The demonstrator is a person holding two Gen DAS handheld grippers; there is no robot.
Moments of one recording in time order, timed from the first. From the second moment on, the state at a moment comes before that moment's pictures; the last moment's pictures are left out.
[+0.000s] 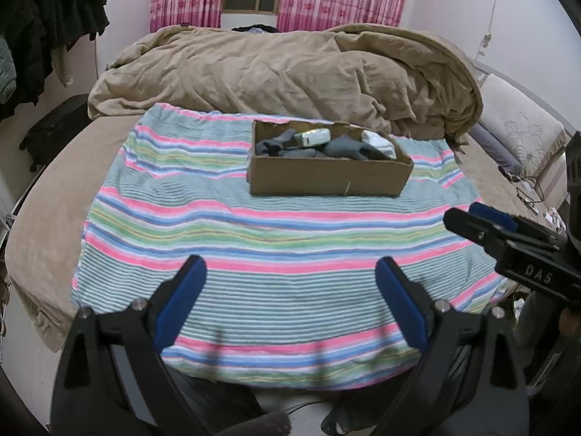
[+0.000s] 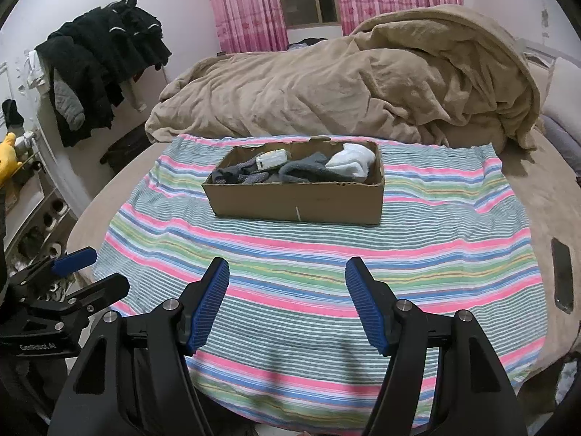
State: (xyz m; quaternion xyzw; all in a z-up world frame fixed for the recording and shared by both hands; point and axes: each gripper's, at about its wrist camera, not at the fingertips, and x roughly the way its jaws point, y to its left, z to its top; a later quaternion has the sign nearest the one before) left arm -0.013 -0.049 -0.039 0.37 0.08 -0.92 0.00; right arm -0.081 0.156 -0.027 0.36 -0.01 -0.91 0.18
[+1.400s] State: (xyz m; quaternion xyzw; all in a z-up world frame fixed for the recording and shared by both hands) left arm -0.012 -0.065 -0.026 0.36 0.08 -0.93 0.02; right arm -0.082 0.153 -0.023 0.36 -0.01 -0.92 0.18
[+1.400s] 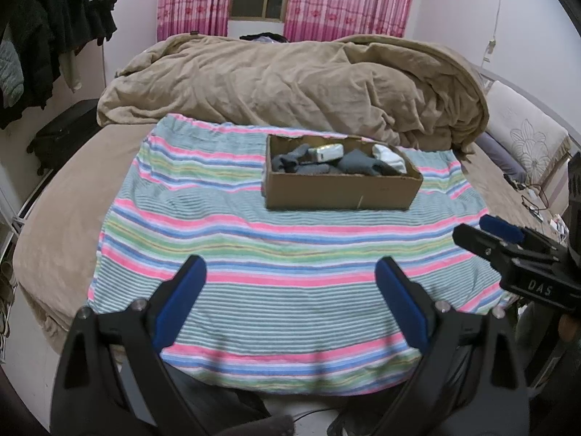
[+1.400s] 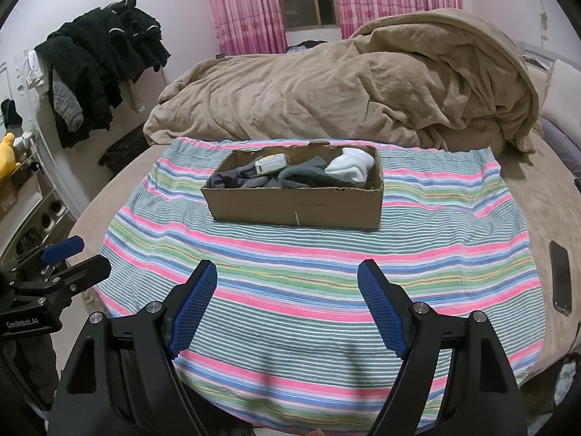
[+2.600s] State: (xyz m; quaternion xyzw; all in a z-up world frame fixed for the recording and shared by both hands) left arm -0.015 -0.061 -0.027 0.36 0.07 -0.93 0.01; right arm -0.082 0.153 -0.024 0.36 -0.01 -0.92 0.18
